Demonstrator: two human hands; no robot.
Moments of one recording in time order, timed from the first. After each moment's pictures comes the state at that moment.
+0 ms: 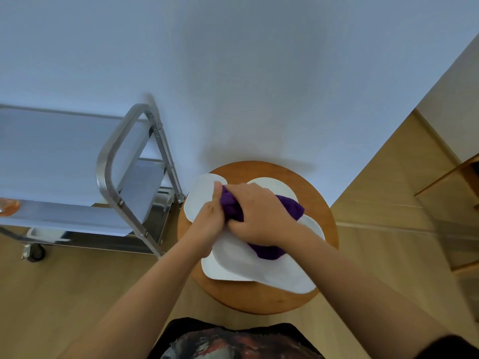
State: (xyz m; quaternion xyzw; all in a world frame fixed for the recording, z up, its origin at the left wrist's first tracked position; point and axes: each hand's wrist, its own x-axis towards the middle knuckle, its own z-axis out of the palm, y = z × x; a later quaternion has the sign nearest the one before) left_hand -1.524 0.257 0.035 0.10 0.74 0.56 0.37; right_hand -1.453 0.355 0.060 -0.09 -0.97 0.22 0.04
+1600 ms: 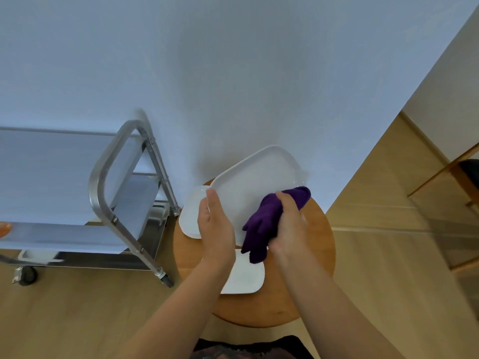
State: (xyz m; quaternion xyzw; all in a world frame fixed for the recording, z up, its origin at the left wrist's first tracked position) left_hand -1.494 0.284 0.047 0.01 0.63 0.75 0.20; right_hand -1.438 0.368 0.045 -0.48 -0.33 0.76 0.29
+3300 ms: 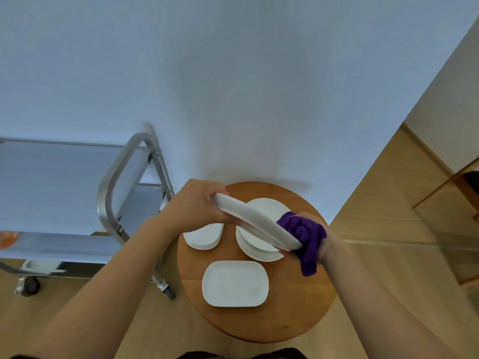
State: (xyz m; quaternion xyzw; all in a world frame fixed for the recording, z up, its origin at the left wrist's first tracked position) left_hand -1.587 0.255 0.088 0.51 0.78 0.34 0.12; right_hand -1.407 0.434 0.029 -0.50 -0.30 0.81 0.09
